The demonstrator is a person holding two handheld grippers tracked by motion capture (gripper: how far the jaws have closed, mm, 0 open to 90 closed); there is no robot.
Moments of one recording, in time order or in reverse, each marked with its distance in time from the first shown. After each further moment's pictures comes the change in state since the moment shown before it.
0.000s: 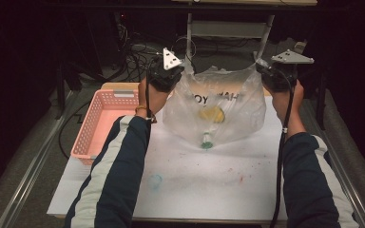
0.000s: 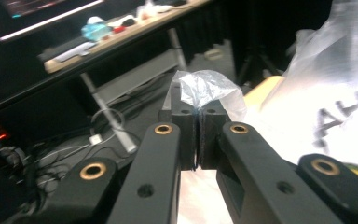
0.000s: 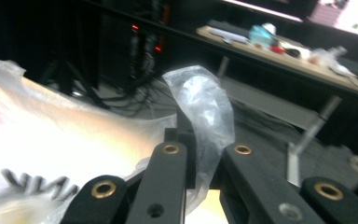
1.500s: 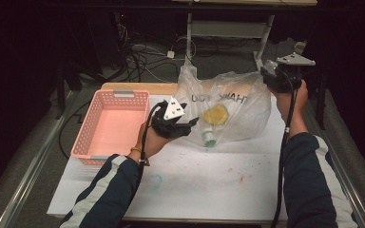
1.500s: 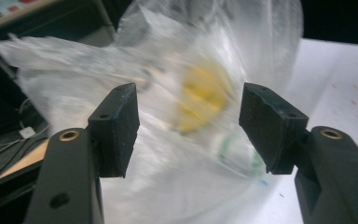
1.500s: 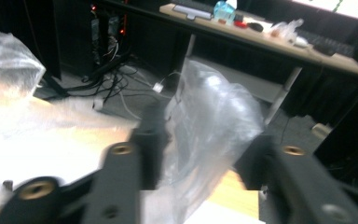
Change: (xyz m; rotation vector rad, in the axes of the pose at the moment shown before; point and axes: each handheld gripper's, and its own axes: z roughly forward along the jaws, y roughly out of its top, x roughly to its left) left arm -0.086 -0.075 -0.046 0.067 -0.310 0.064; right arm -0.010 -0.012 0.006 0.042 -0.132 0.004
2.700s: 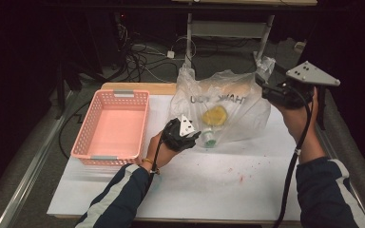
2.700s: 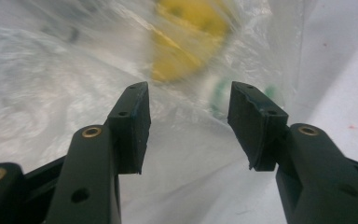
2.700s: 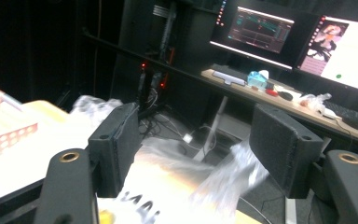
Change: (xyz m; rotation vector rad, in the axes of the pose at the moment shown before) left arm -0.017 -0.041 0.045 0.101 0.052 -0.002; right arm 0.039 0.009 -0.099 -0.238 0.176 -0.073
